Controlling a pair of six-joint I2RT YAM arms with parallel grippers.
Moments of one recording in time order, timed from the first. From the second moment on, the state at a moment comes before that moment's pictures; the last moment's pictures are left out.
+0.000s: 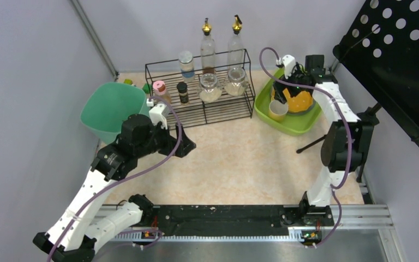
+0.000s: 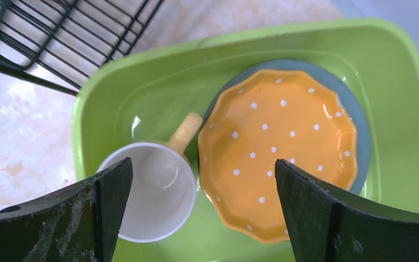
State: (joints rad) left arm -0.54 0.81 1.05 -0.76 0.22 -0.41; right arm -0.01 1.83 1.57 -0.57 -0.47 -0.65
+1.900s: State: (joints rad) left arm -0.54 0.90 1.16 -0.75 -0.02 -0.48; right arm 1.00 1.31 1.23 -0.29 0.16 0.24
